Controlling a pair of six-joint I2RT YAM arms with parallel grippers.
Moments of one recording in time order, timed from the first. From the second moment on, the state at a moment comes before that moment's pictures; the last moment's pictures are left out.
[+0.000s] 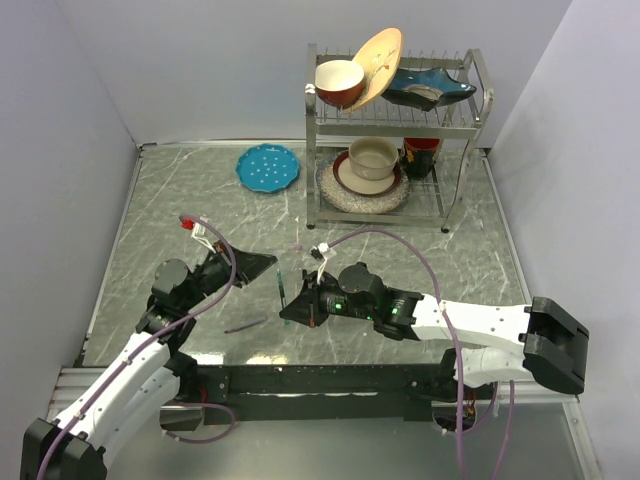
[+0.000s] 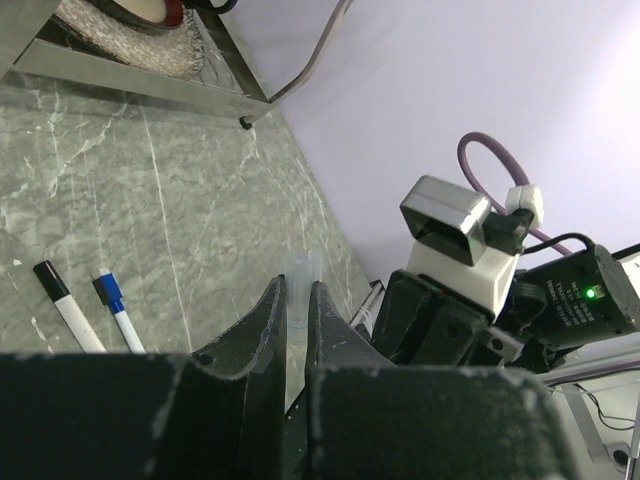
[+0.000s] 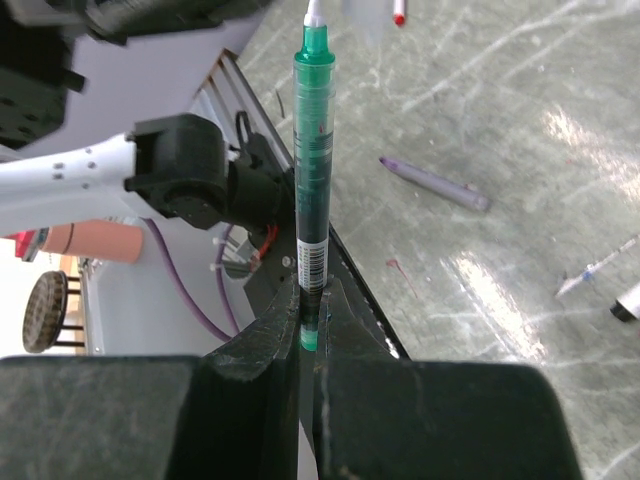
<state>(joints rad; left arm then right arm) -0.39 0.64 0.33 0.37 0.49 -0.97 1.13 1.23 0.65 0.27 -0.15 0.73</state>
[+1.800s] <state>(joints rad) -0.39 0.53 0.39 0.20 0.45 -0.97 1.16 1.24 0.68 0.28 -0.15 0.73</state>
